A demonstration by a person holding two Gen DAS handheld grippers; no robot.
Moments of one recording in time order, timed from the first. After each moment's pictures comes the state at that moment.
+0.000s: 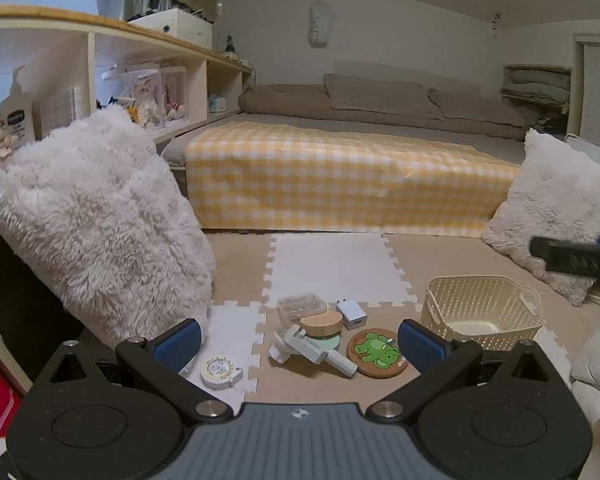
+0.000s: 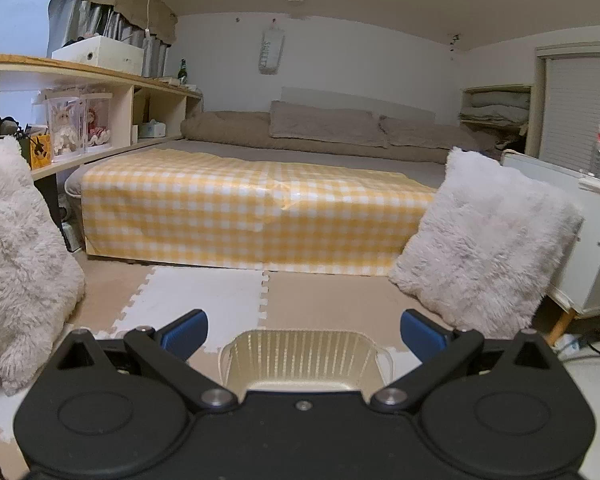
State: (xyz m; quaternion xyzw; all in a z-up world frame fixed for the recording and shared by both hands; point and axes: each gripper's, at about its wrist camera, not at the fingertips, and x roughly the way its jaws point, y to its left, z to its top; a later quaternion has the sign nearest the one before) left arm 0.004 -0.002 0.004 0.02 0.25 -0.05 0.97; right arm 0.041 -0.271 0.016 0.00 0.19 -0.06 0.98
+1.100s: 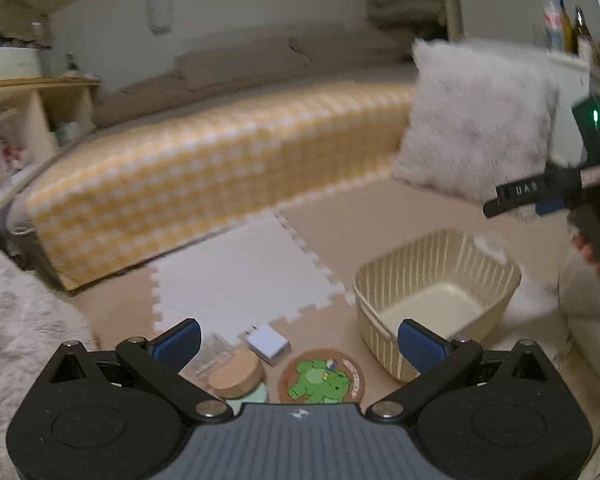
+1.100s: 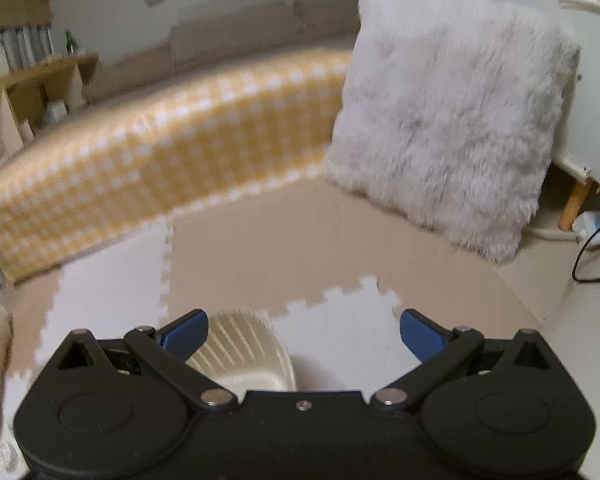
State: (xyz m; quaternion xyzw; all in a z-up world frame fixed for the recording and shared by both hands) left arm 0.139 -0.094 -0.033 0.16 0.29 -0.23 0.91; right arm 0.170 -0.425 -0.070 0.15 0.35 -0.13 0.91
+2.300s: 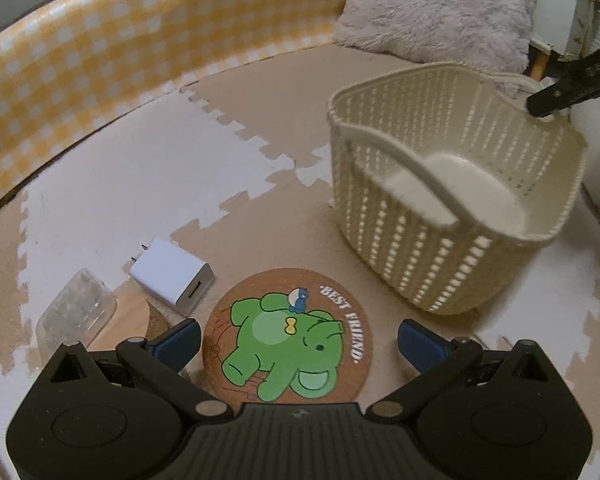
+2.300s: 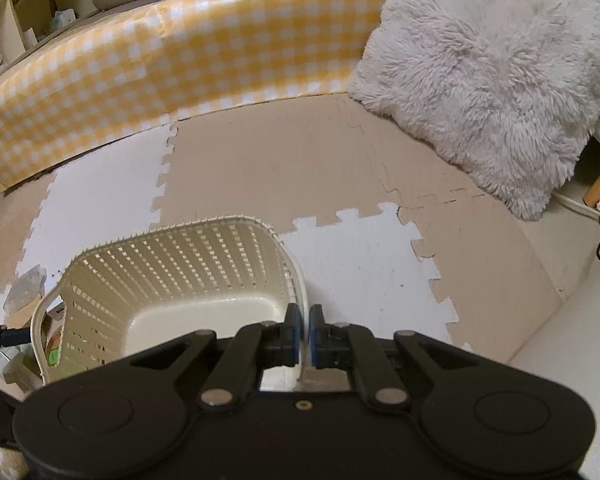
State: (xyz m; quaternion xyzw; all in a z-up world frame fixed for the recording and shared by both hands) left arm 0.240 -0.123 -0.179 0.20 0.42 -0.32 0.82; right arm 0.193 -0.411 -0.098 0.12 0.46 -0.08 0.88
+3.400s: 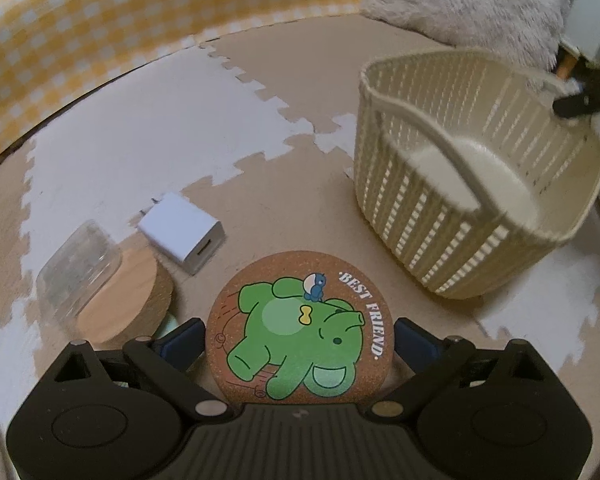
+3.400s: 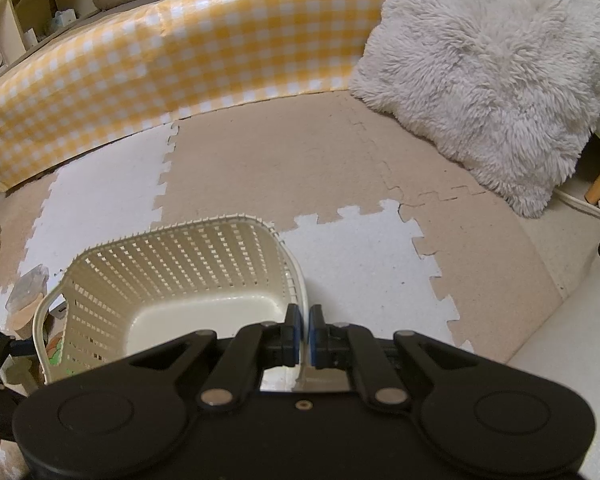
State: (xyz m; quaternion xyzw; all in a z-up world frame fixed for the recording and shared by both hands) left arm 0.245 -0.113 -0.174 0.17 0.49 -0.29 0.81; right arm 0.192 -0.411 -0.098 0.12 0.46 -0.08 0.88
